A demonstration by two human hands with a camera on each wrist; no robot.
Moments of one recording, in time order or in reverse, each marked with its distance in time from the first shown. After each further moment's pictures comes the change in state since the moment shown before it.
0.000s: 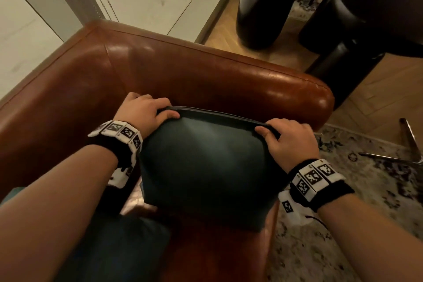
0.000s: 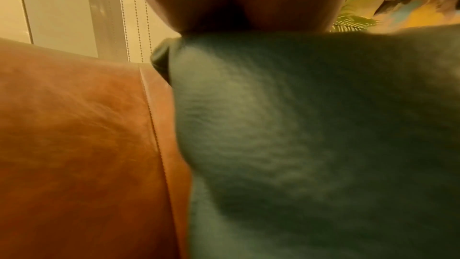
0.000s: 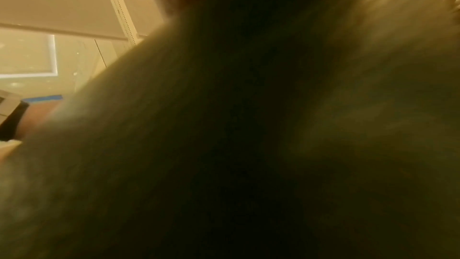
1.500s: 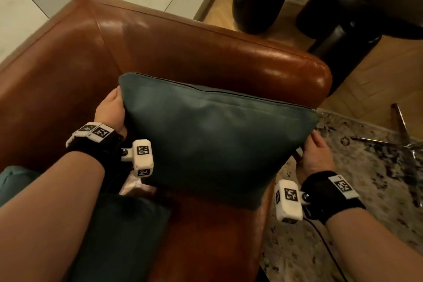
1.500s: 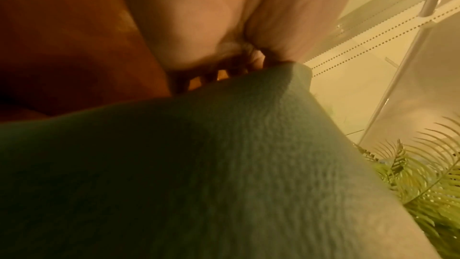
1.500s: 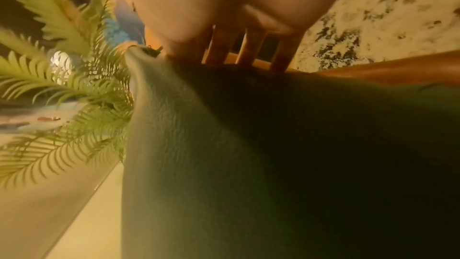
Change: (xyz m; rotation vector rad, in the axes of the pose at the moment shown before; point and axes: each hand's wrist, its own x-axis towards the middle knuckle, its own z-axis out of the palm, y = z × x) left_hand -0.029 -0.037 0.056 -1.381 0.304 -0.782; right_hand -0.065 0.025 0.030 1.499 0.312 1.046
